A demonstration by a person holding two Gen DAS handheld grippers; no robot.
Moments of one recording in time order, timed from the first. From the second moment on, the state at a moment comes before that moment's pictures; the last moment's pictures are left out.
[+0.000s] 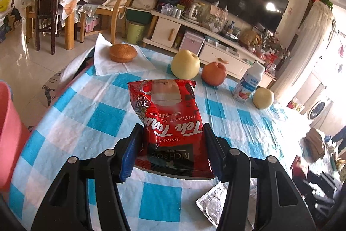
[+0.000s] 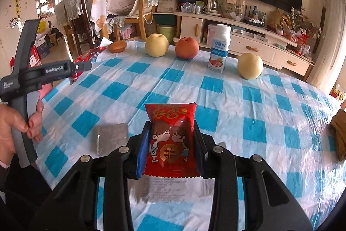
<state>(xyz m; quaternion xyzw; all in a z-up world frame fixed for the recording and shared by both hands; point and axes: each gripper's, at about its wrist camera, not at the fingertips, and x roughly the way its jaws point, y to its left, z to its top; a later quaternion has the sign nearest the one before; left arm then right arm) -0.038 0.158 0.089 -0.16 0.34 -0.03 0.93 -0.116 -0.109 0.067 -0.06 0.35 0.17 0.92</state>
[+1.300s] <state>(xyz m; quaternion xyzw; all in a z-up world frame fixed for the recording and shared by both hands) -0.077 0.262 0.121 -0.25 0.28 0.08 0.93 -0.126 -0.018 0.073 -0.02 0.36 0.23 0.90</state>
